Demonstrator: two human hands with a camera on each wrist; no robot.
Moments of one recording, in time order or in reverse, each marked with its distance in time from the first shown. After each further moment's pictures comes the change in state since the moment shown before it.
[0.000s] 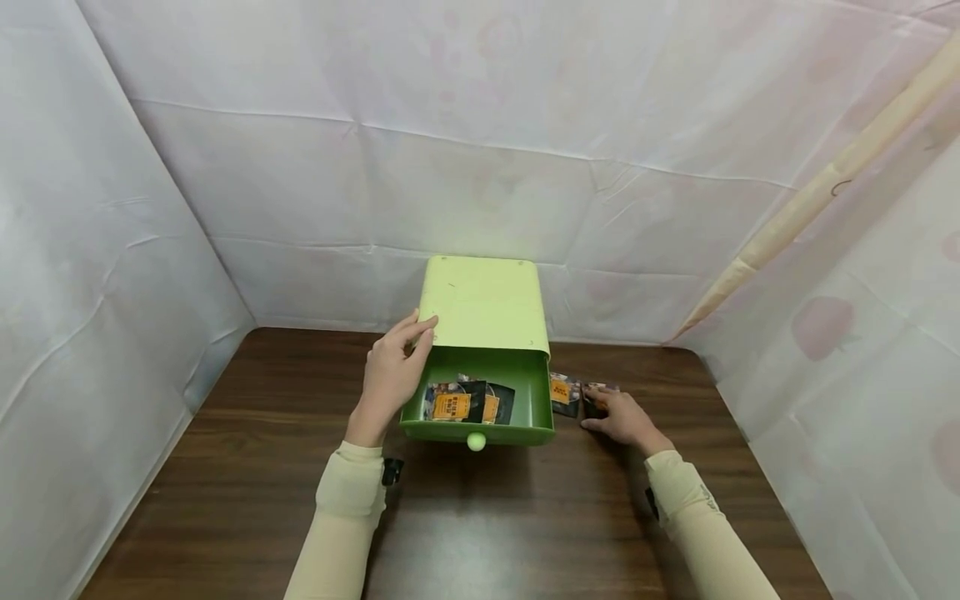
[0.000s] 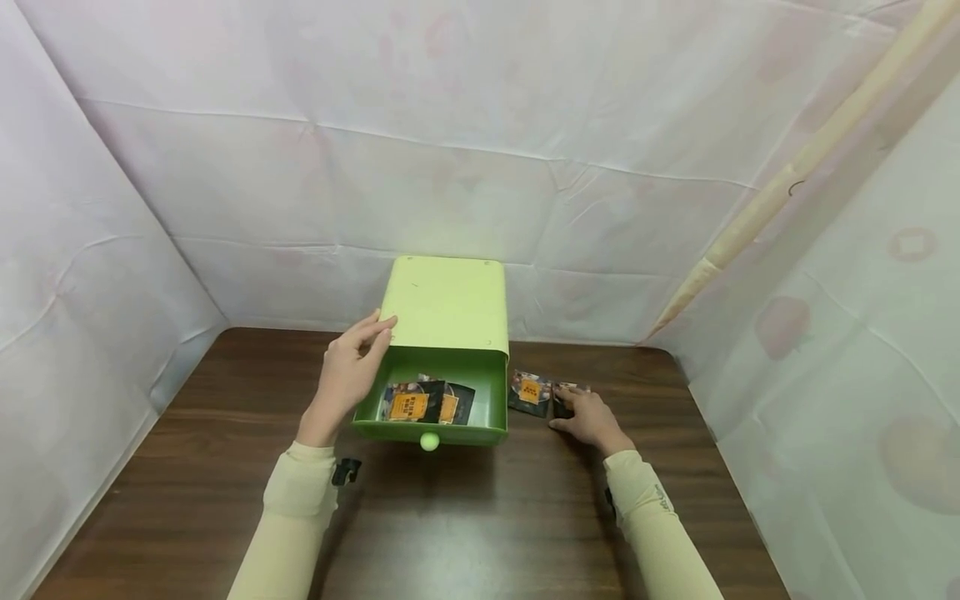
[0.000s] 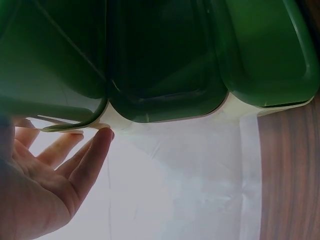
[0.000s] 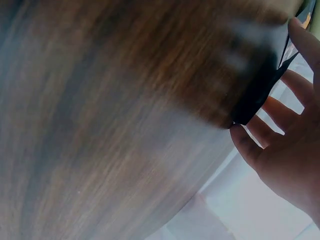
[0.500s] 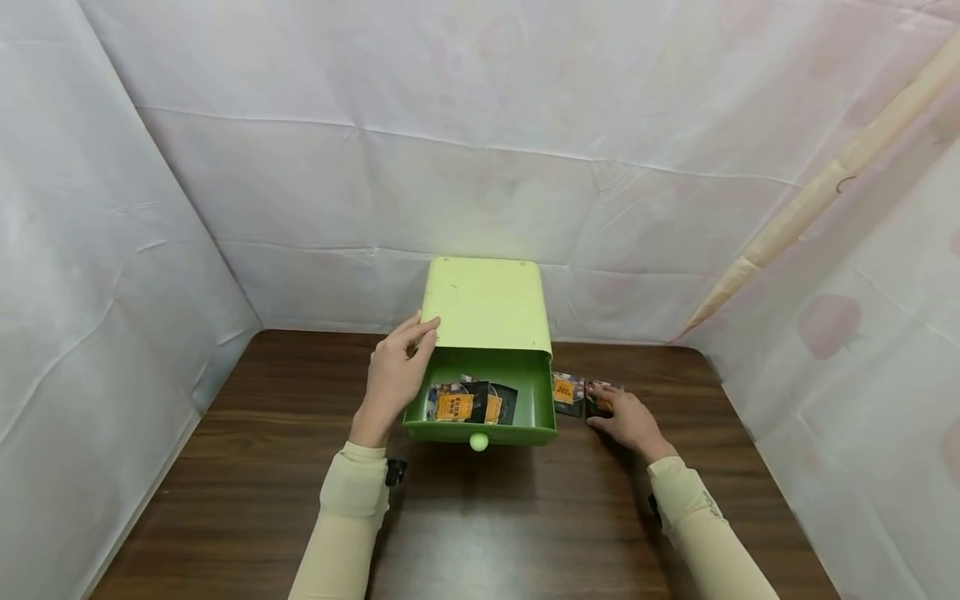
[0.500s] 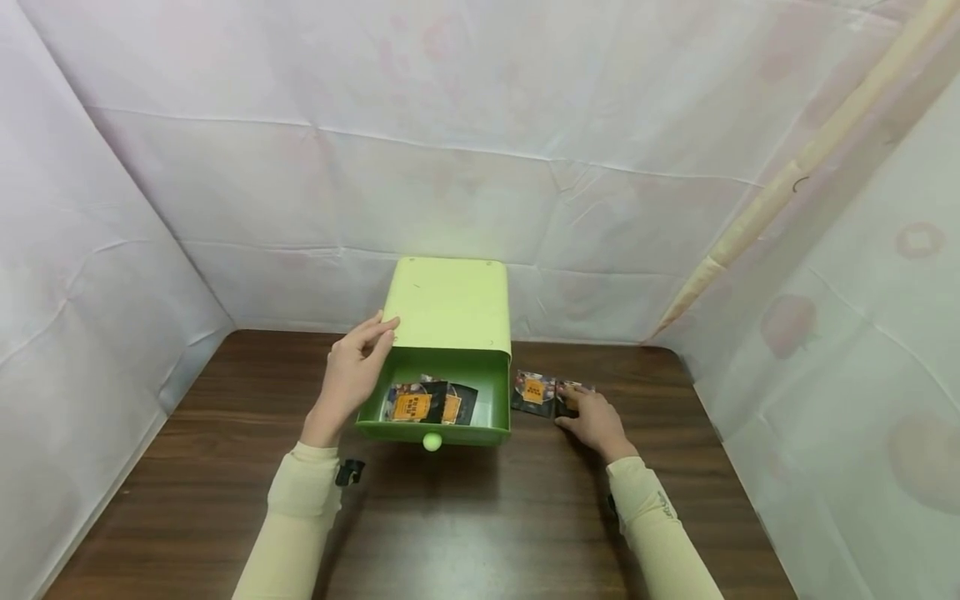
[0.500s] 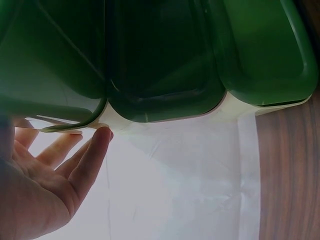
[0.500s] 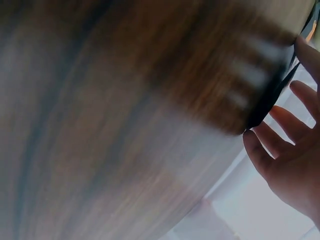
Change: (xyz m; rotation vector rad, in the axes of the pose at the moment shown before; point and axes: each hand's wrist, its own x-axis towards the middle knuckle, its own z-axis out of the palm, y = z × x) left_hand 0.000 0.001 -0.001 0.014 -0.011 -0.016; right_hand -0.004 -0.002 0.004 -0.047 0.053 0.098
